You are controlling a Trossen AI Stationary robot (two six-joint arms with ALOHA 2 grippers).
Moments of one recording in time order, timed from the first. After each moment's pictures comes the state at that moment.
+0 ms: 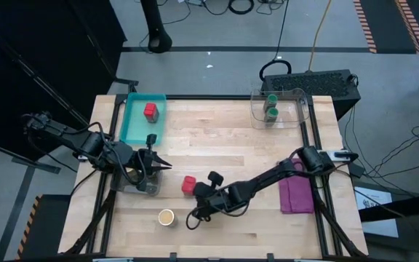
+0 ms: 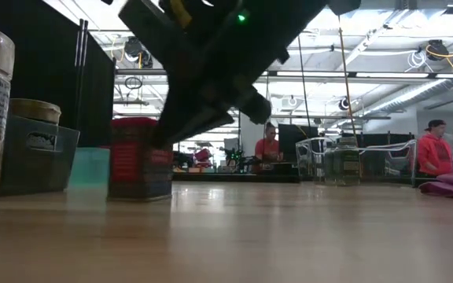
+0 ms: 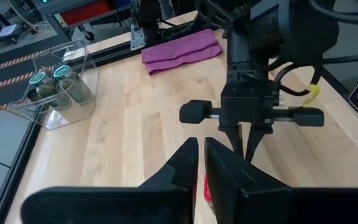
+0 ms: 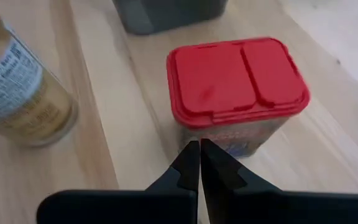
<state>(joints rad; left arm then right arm) -0.36 0.92 0.89 -0.46 -0.26 0.11 0.38 2.17 1.54 -0.23 0.52 0.65</state>
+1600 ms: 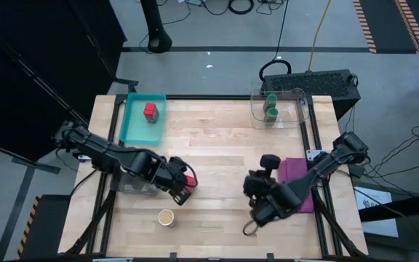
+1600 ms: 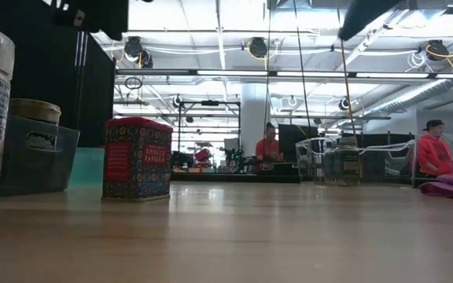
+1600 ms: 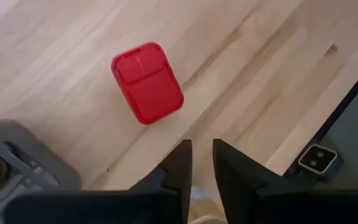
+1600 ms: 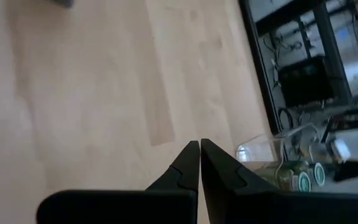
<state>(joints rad) -0.37 1.54 1.36 -0.97 -0.05 -1.17 0.60 1.73 1.53 -1.41 0.81 0.76</state>
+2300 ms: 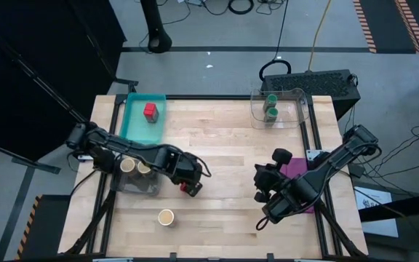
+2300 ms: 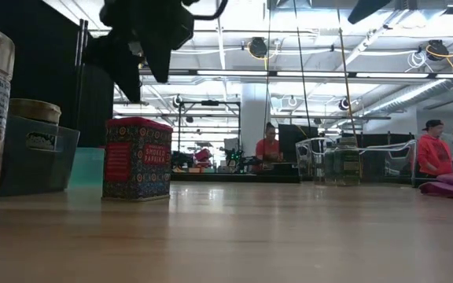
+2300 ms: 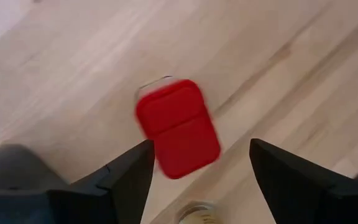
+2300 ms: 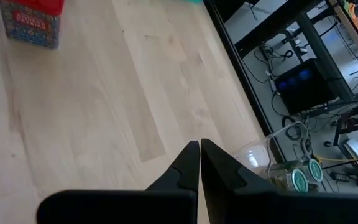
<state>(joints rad) -0.24 1.68 1.36 -0.95 0.02 -1.09 0.64 1.58 1.43 -1.39 0.91 0.88</state>
